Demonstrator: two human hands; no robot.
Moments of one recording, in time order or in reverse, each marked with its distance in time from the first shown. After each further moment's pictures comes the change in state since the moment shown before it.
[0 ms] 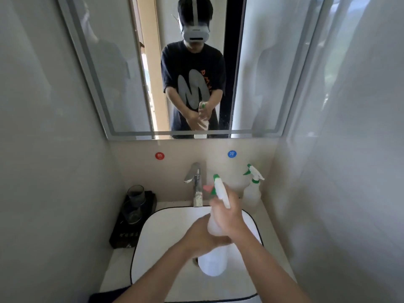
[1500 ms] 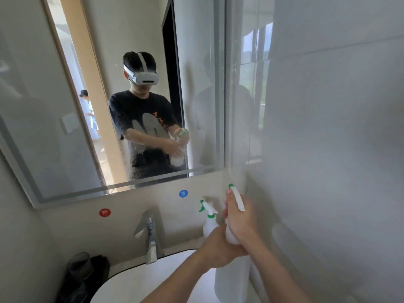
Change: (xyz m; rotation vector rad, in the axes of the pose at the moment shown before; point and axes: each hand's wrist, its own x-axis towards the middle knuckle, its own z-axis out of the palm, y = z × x) left_hand 0.066 0.149 0.083 0.046 -0.219 0.210; right_hand 0.040 -0.035 -0.160 -0.067 0.528 -0.064
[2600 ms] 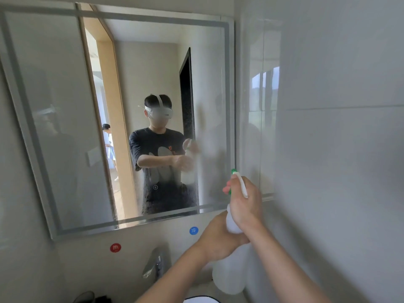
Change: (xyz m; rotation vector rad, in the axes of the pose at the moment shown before) left_hand 0.002 0.093 -0.071 -0.001 0.194 0.260; right_hand 0.041 -0.127 0.008 0.104 0.047 -0.251
